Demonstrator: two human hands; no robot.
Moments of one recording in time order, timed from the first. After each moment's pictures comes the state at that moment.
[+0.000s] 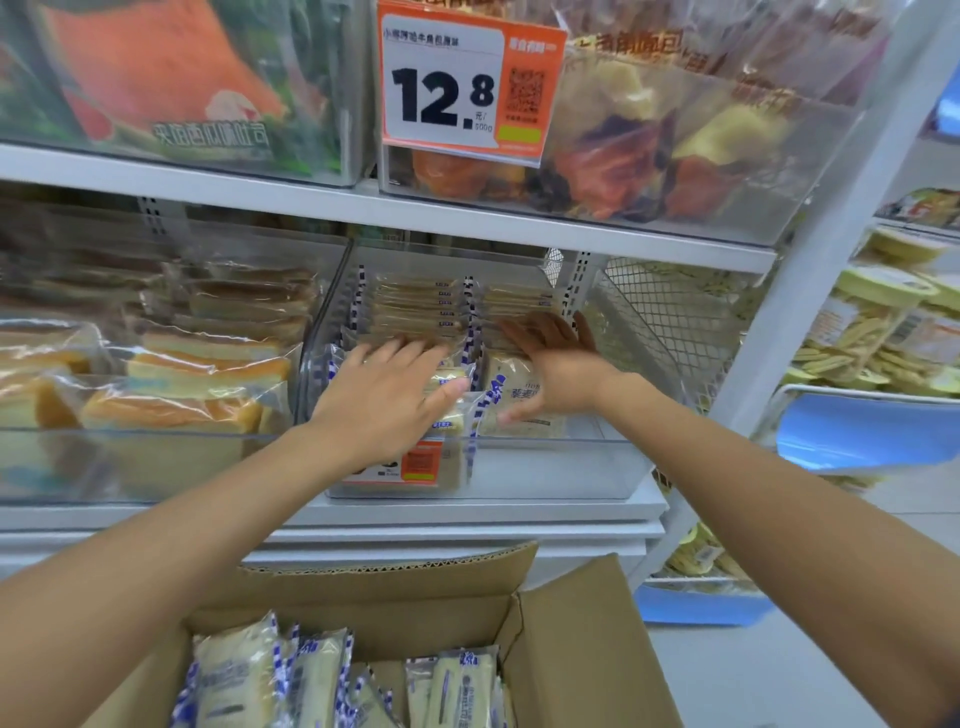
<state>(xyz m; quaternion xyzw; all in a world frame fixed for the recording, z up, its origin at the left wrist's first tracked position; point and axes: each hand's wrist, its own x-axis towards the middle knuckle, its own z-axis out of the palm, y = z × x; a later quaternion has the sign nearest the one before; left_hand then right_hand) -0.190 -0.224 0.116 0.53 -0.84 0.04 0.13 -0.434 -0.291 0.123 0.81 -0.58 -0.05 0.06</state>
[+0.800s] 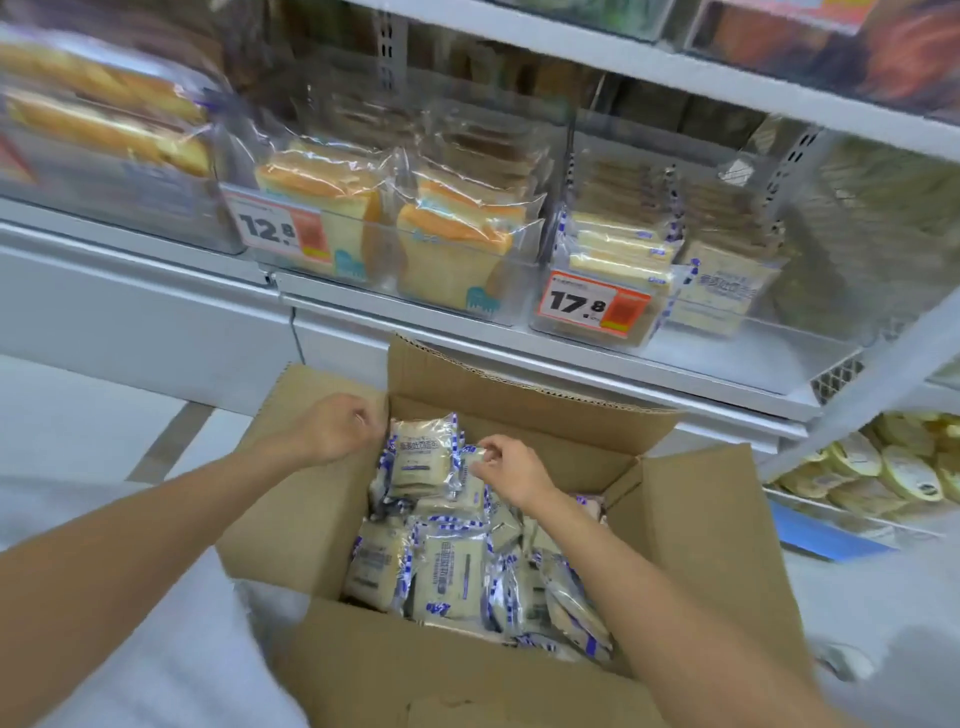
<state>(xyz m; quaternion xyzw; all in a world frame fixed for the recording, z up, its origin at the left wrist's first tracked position) 0.020 -0.048 -0.030 0.73 -0.56 -0.37 0.14 -0.229 -0.079 -0.074 0.69 -0.60 0.05 -0.41</state>
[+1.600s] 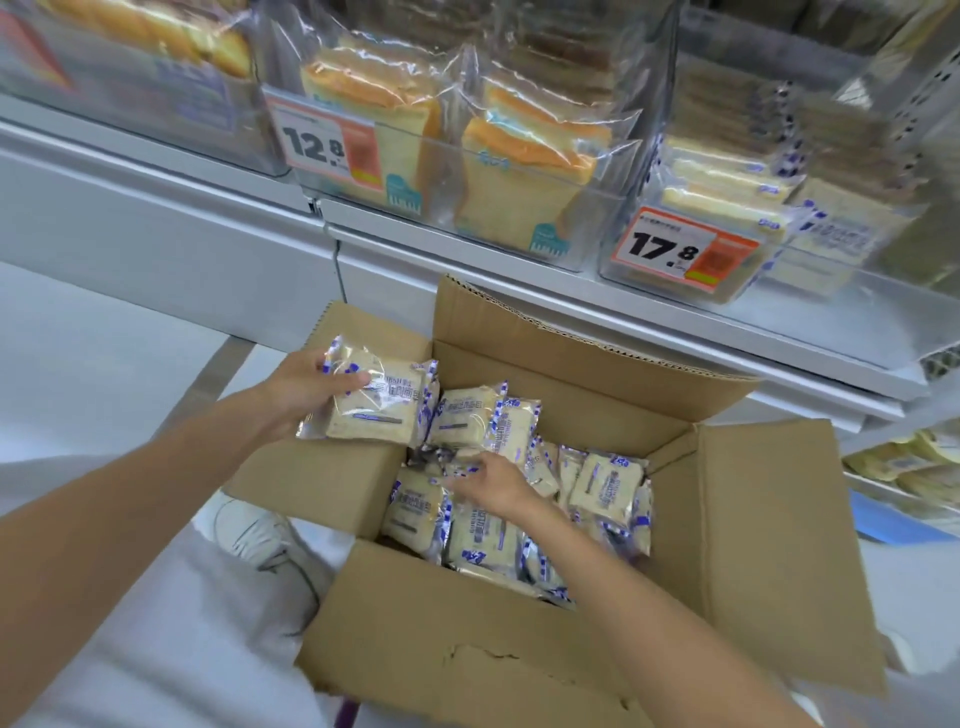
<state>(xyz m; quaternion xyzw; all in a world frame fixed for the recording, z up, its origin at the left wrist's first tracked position) 0.084 -0.014 -0.060 0.73 -0.31 -0.51 0.33 -0.181 -0.028 -0.148 0.60 -0.59 -0.05 -0.54</state>
